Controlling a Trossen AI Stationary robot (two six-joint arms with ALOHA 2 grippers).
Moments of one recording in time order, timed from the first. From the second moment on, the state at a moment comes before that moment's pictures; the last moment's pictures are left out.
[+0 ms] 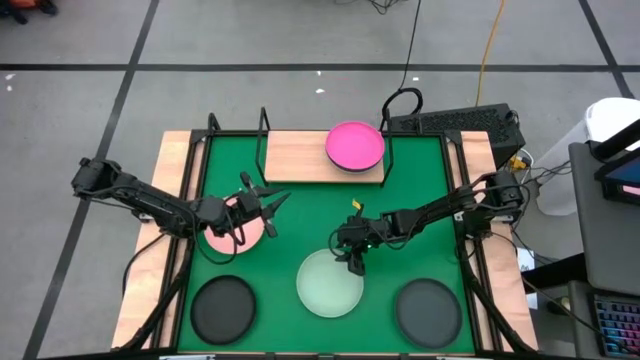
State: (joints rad) left arm -0.23 1.17 0.43 0.86 -0.67 0.27; right arm 0.14 1.74 0.78 0.20 -0.13 0.35
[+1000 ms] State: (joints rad) left arm -0.23 1.17 0.43 0.86 -0.67 0.26; right arm 0.06 1.65 0.78 0.14 -0.13 0.35
